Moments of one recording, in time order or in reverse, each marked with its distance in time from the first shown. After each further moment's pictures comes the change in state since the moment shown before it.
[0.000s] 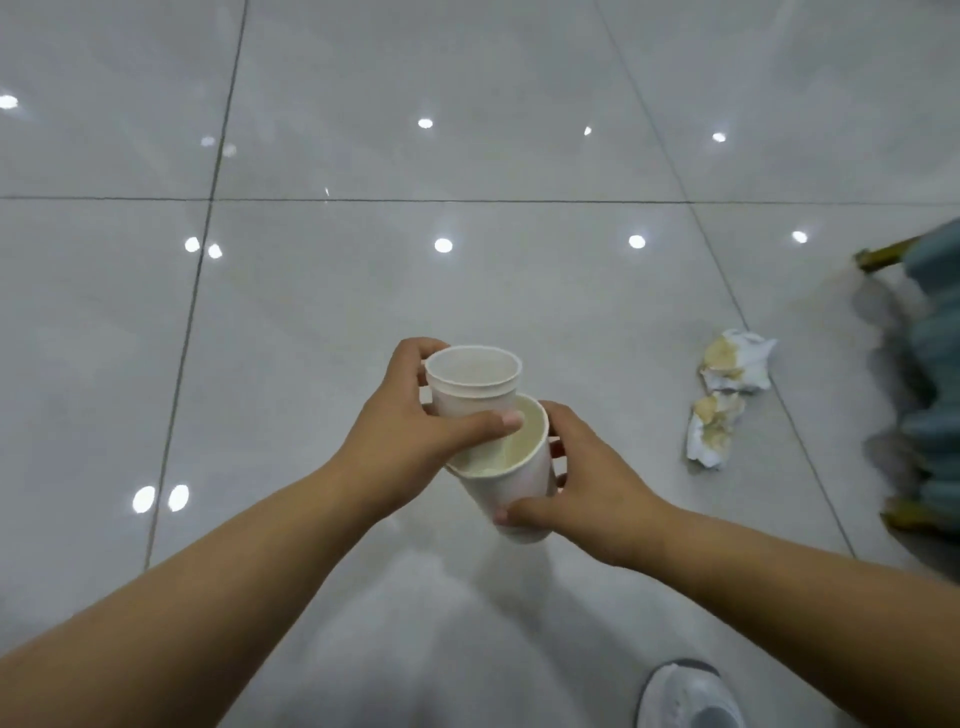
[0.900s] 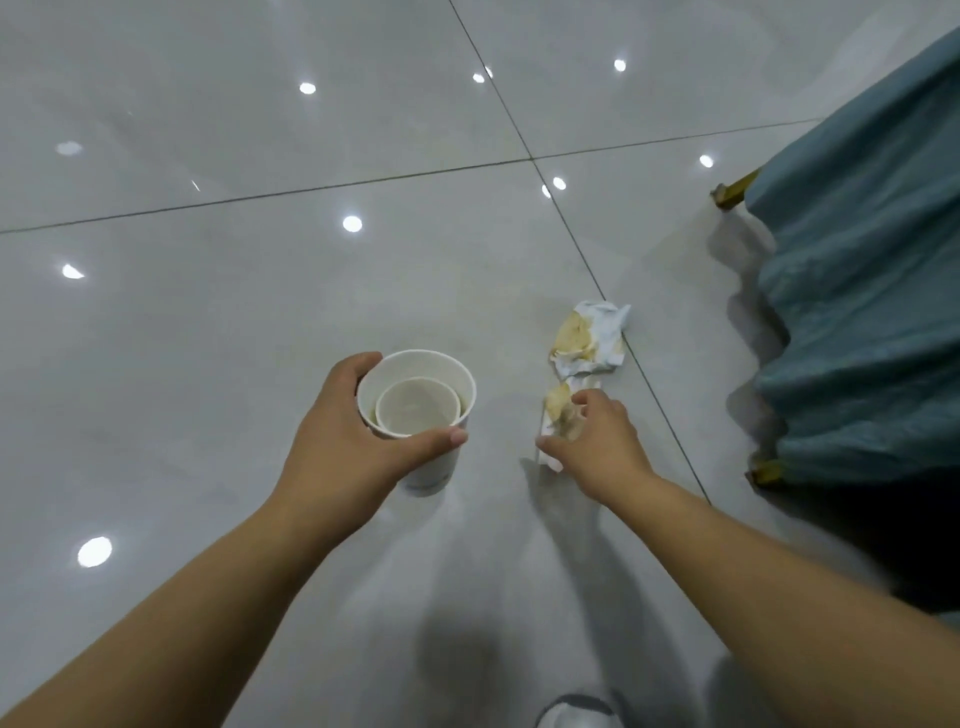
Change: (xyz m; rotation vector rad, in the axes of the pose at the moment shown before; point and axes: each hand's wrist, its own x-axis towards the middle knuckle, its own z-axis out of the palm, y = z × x) left_hand 0.070 0.023 0.157 0.229 0.000 0.017; right_hand 0.034 0.180 -0.157 -0.188 0.440 0.501
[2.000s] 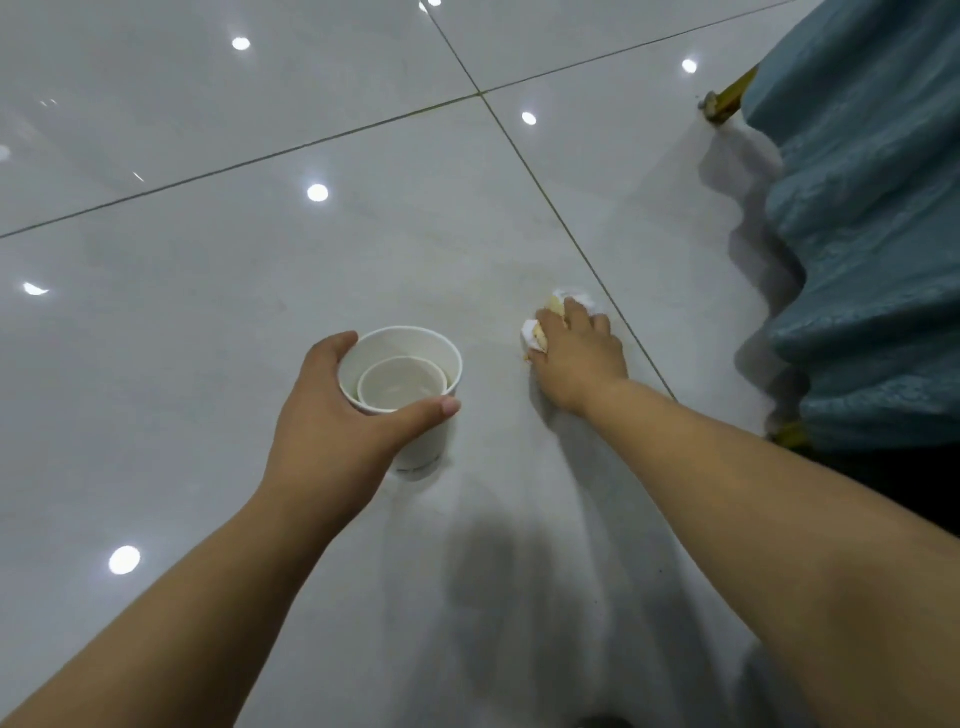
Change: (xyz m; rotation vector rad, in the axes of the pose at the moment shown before) left_hand 0.055 0.010 0.047 0.135 -0.015 -0.045; right_hand 0.110 0.008 0.002 -0.467 0.002 -0.157
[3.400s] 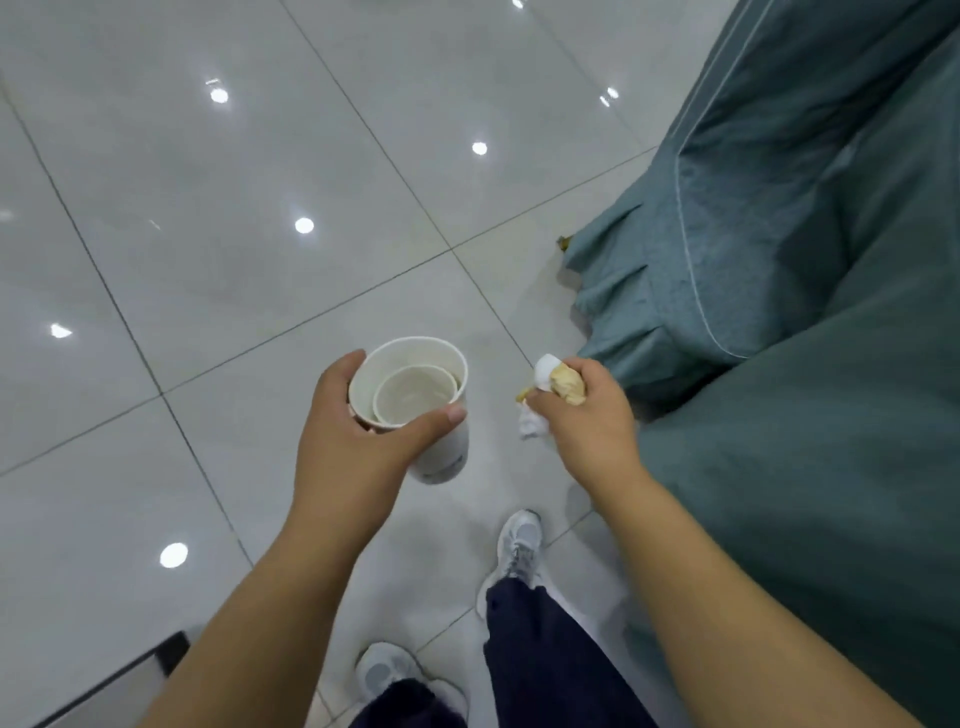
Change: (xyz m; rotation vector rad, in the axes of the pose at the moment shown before) left_hand -0.309 0.377 -0.333 -0.248 -0.104 0.016; right_hand -0.454 -0.150 -0.468 1.182 0.252 0.301
